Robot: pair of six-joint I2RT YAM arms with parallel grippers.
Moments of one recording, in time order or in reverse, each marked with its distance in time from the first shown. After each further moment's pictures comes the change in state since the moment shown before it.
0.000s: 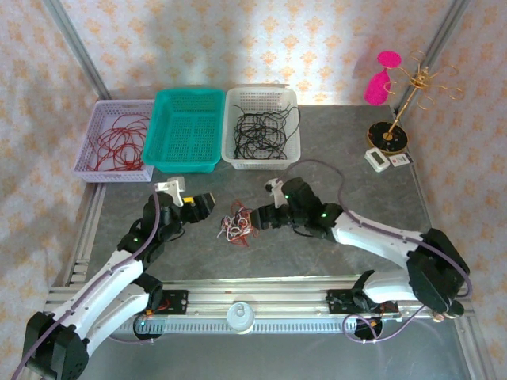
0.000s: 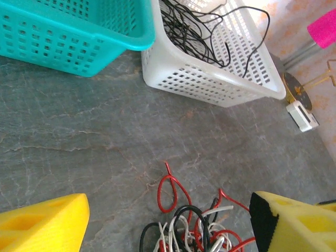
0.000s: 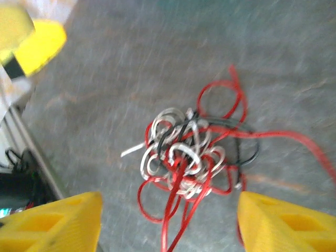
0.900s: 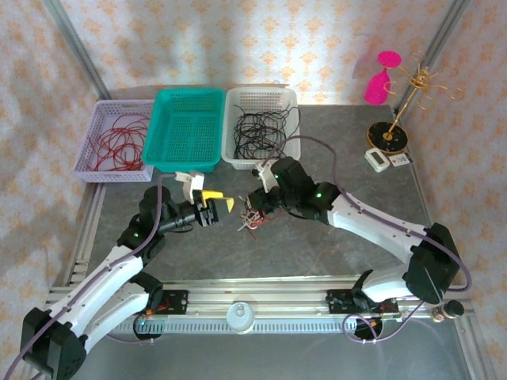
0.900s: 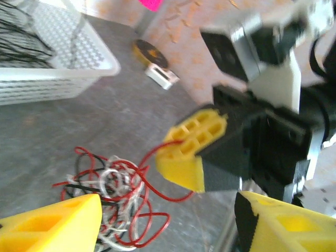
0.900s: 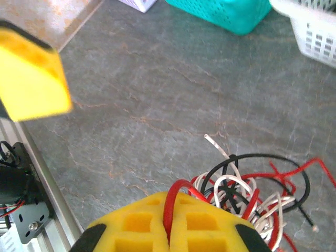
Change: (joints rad) left arm -0.051 0.041 0.071 0.203 0.496 0.081; right arm 0.014 0.050 0.333 -0.267 0.058 -0.225
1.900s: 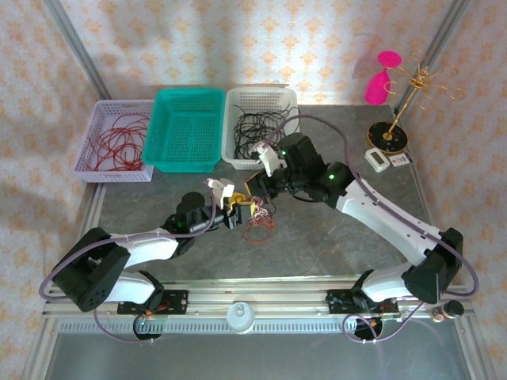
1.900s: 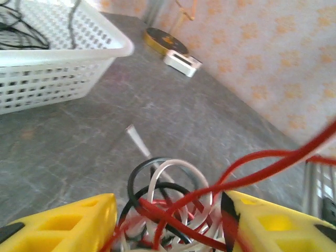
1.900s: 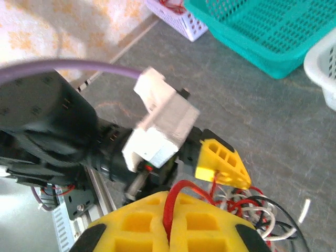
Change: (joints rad) left arm -0.158 0.551 -0.119 0.678 -0.238 0.135; right arm -0.048 0.005 0.273 -0.217 -0.167 -0.105
